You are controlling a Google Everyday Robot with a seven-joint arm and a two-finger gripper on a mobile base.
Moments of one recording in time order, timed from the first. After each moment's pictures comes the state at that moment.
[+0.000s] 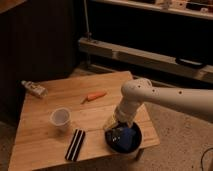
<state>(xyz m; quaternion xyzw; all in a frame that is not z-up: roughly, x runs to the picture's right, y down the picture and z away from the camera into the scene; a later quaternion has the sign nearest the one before) 0.059 0.188 0.724 -0.40 0.15 0.58 0.69</state>
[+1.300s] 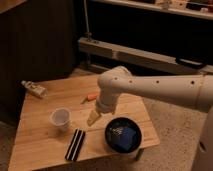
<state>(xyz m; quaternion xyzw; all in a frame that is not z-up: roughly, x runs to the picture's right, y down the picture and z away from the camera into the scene) -0.058 0.118 0.702 -0.37 0.06 0.44 0.82</state>
